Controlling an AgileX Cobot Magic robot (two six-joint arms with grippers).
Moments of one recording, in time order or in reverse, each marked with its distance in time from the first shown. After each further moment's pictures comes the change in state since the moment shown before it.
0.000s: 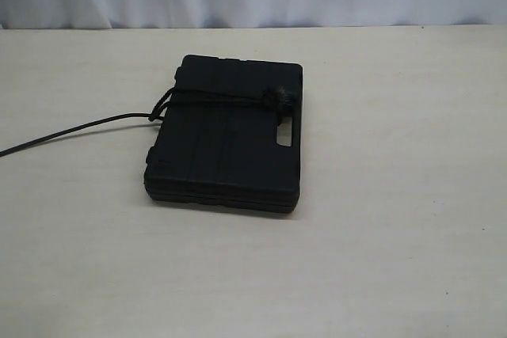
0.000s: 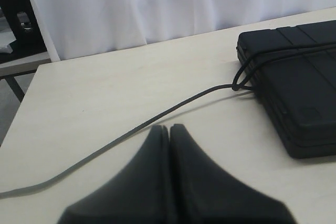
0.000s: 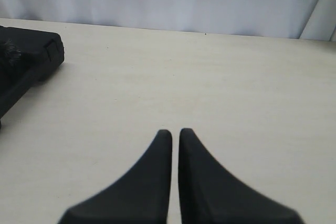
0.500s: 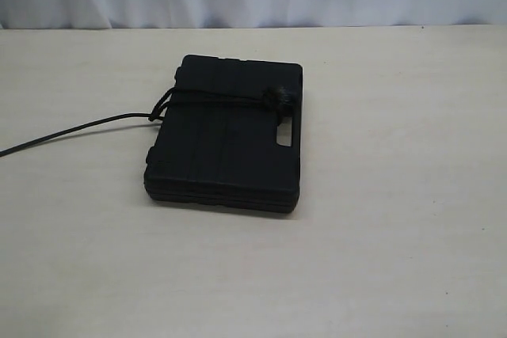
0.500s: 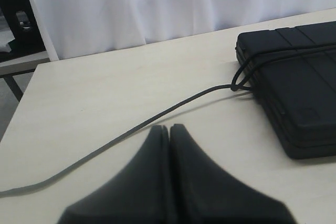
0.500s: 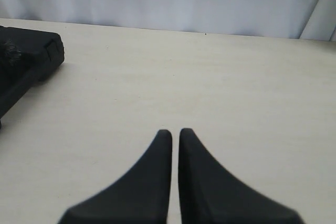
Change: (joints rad) left arm 0.000 0.000 0.000 -0.007 0.000 0.000; right arm 0.000 0.000 0.000 0.000 0.000 0.000
